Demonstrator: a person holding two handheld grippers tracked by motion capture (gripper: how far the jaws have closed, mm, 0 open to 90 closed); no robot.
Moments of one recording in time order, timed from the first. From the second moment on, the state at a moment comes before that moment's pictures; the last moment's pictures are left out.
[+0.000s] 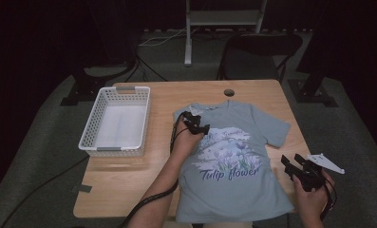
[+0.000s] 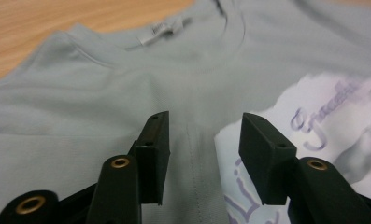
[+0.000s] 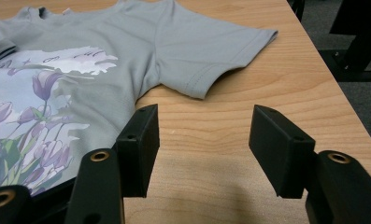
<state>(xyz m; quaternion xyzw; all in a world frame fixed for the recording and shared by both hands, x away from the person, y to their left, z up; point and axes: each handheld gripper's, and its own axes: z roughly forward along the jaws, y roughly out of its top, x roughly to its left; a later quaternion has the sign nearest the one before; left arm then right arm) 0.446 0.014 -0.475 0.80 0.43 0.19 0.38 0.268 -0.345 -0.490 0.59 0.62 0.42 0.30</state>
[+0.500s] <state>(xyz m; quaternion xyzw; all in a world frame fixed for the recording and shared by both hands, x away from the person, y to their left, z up) 0.450 0.024 -0.477 0.81 0.43 0.20 0.35 0.268 -0.344 -0.490 0.59 0.62 0.42 0.30</state>
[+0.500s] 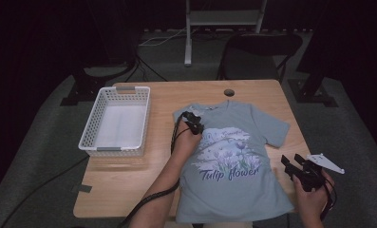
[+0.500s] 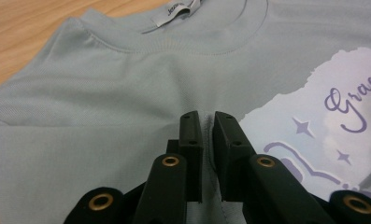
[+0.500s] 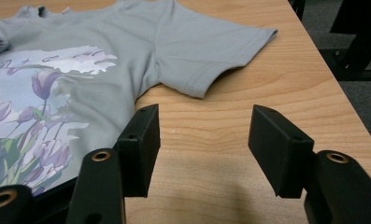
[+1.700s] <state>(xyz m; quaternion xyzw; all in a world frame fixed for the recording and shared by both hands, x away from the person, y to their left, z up) 0.418 0.100 -0.427 0.75 0.48 0.22 0.40 0.269 -0.344 -0.490 0.60 0.62 0.41 0.30</state>
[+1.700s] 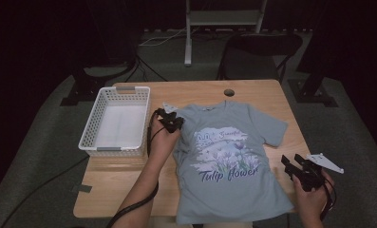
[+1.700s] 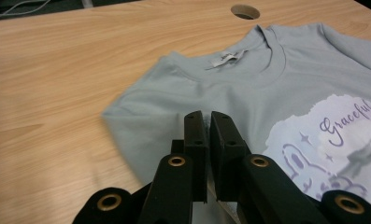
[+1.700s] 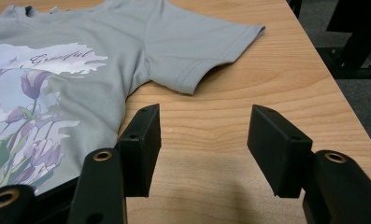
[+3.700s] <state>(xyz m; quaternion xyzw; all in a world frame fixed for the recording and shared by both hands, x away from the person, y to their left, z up) 0.264 0.166 -0.475 0.70 0.47 0.20 0.49 0.269 -0.342 -0.490 0.60 0.62 0.40 0.30</state>
